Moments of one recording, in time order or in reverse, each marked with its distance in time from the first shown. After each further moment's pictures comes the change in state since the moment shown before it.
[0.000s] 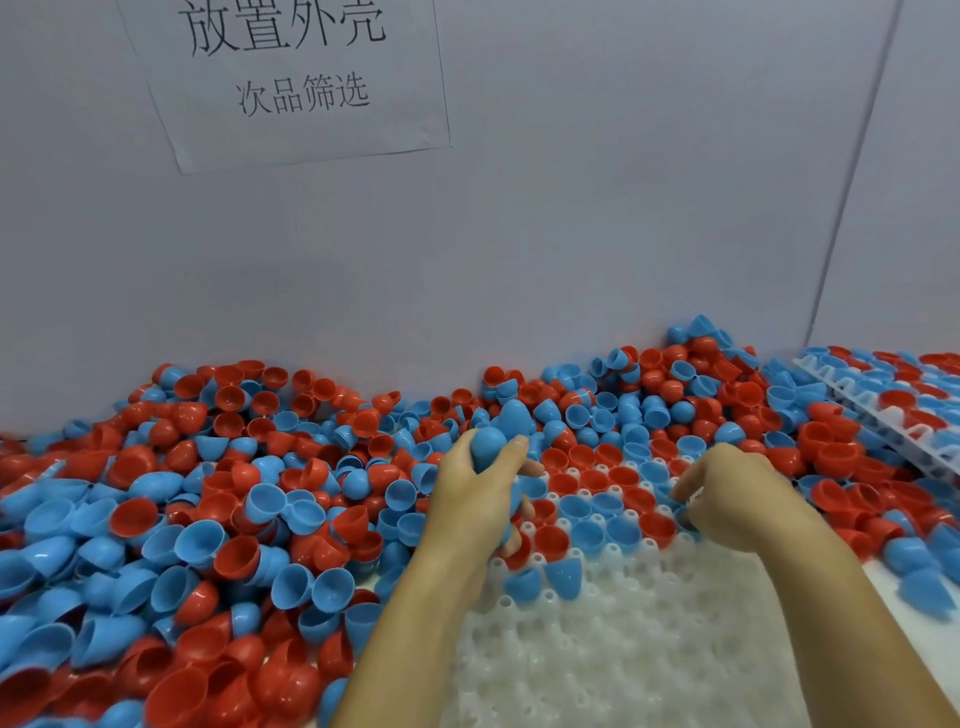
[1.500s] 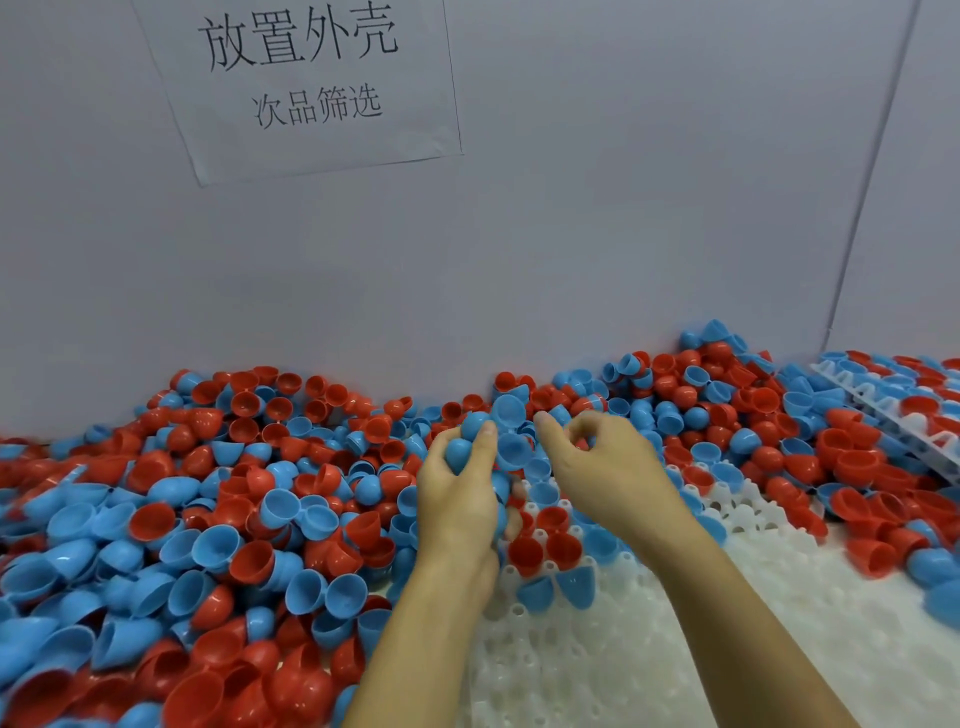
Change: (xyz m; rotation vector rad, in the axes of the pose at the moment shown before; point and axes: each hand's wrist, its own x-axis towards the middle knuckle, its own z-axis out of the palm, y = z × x) left_hand 0.007 -0.002 -0.003 -0.190 0.225 0.090; right_hand -0.030 -0.095 0.022 0.732 0.109 -0.357
